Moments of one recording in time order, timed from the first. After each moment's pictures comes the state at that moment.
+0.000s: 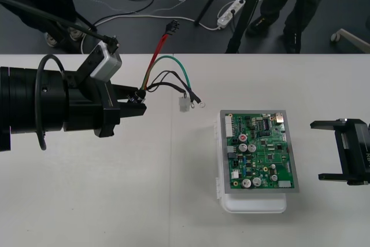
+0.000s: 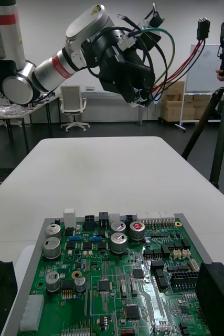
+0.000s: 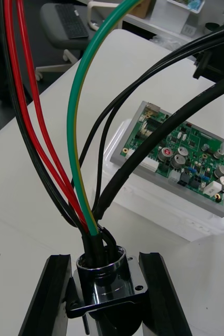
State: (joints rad) right arm -0.27 -1.11 0.60 -1.16 0.32 -1.56 0.78; left arm -0.22 0.41 0.15 -2.26 -1.86 -1.51 0.96
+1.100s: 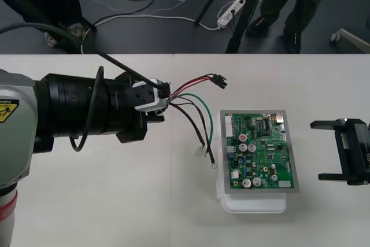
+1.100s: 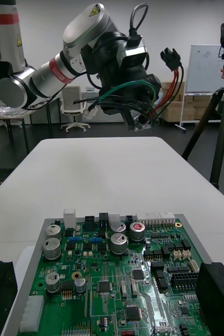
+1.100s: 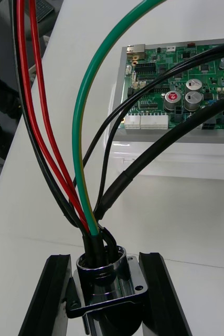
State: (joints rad) right arm -0.27 -1.11 0.60 -1.16 0.31 -1.56 0.78; left arm -0.25 0.33 -0.04 -2.26 -2.18 -1.53 0.55
